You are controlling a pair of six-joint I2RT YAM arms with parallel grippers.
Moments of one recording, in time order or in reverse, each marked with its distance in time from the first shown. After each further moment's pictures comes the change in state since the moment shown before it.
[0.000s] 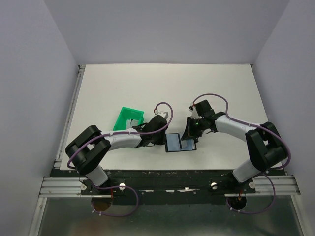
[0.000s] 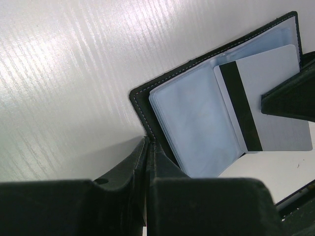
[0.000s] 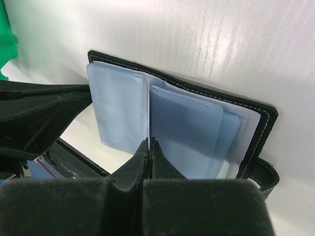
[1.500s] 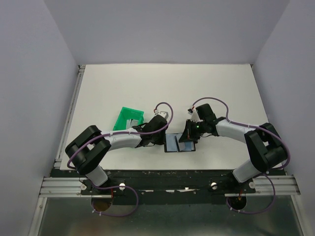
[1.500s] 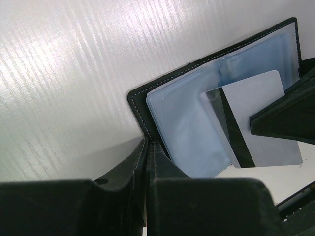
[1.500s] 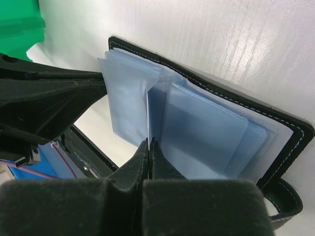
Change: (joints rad) left arm 0.000 0.000 0.001 -0.001 0.002 0.001; right arm -0.006 -0.010 -0.106 0.180 -0.135 0.028
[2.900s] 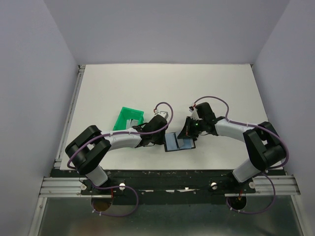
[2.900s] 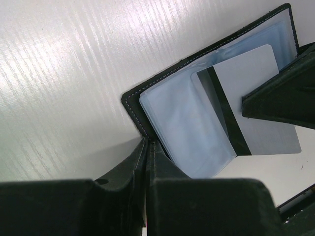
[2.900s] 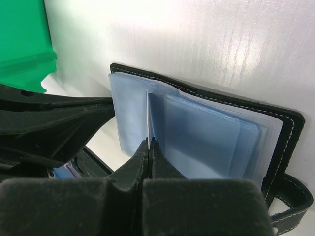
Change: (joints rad) left arm 0.000 0.001 0.000 0.001 0.000 0.001; right arm 0.004 0.019 0.014 0.068 0.050 0.114
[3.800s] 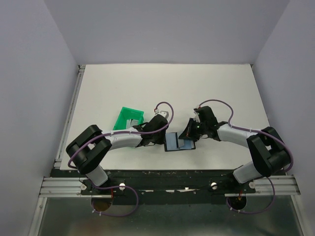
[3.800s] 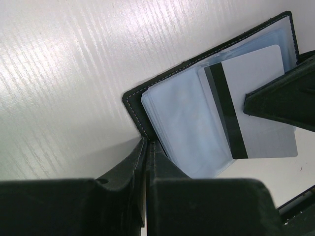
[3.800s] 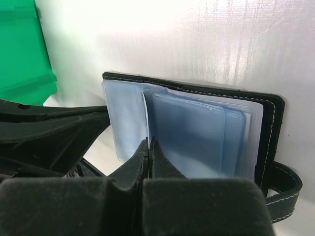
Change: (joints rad) left arm 0.000 0.010 0.011 -0.002 0.000 0.002; right arm 0.015 -0.075 -0.097 0.085 0.128 0.134
